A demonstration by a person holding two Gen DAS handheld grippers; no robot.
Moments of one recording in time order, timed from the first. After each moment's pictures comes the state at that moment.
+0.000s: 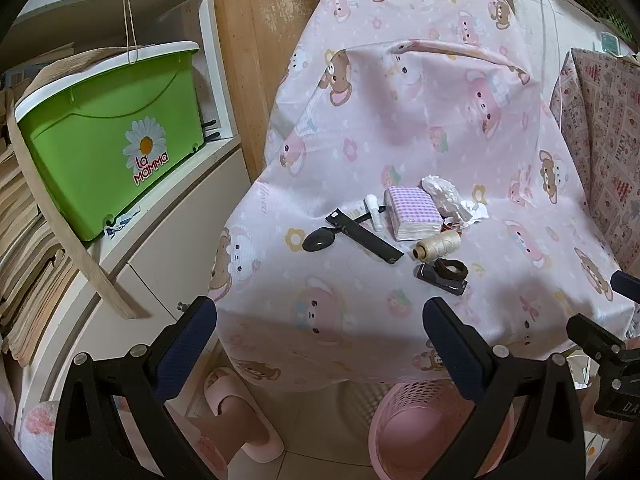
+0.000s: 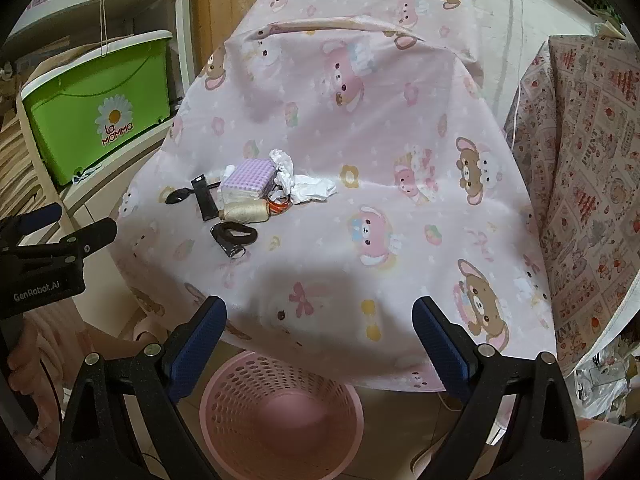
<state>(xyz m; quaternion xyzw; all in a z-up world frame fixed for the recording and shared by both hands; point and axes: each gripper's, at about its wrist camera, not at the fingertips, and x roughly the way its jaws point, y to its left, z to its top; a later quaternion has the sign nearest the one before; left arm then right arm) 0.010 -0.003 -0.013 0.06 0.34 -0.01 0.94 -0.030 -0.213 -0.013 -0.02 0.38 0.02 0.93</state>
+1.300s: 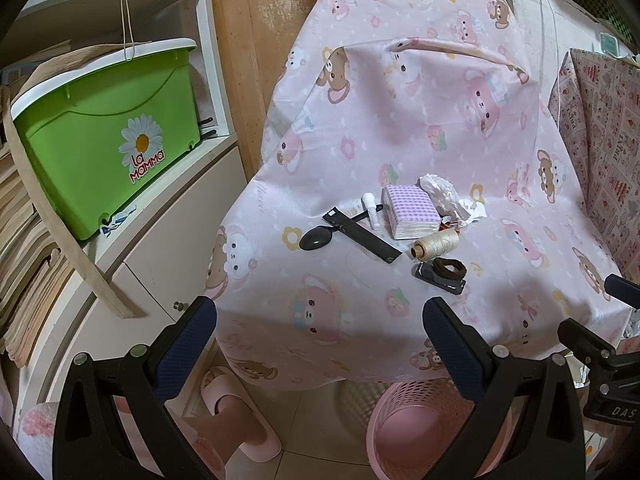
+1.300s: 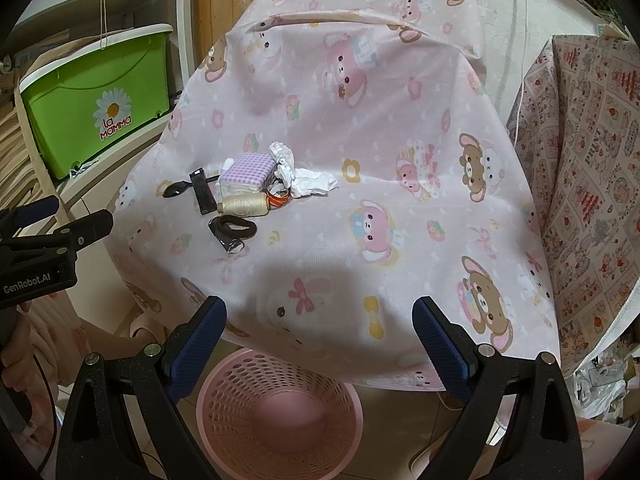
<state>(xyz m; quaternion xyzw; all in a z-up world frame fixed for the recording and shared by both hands) 0.010 -0.003 -0.012 0.05 0.34 -0.02 0.94 -0.028 -0.212 -0.018 -0.03 0.38 0.02 0.92</state>
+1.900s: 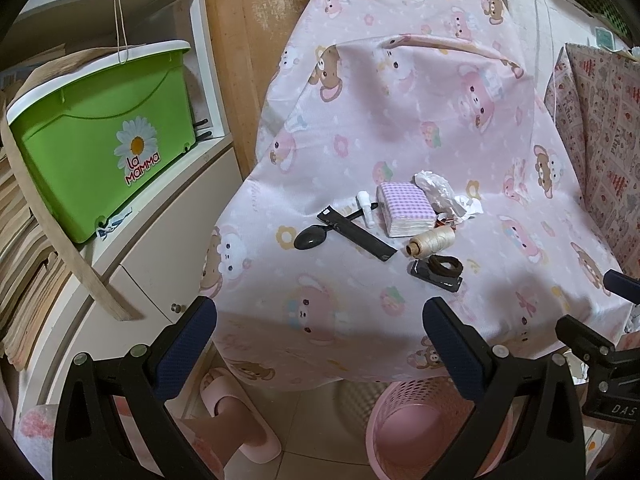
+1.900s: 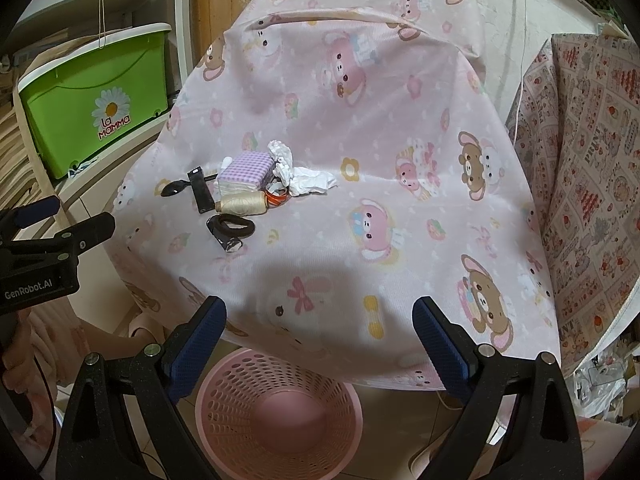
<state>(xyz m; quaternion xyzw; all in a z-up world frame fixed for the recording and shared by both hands) 0.012 -0.008 -0.016 0.06 0.34 -0.02 0.94 -0.026 -0.212 -0.021 -0.03 0.38 0.02 0.92</state>
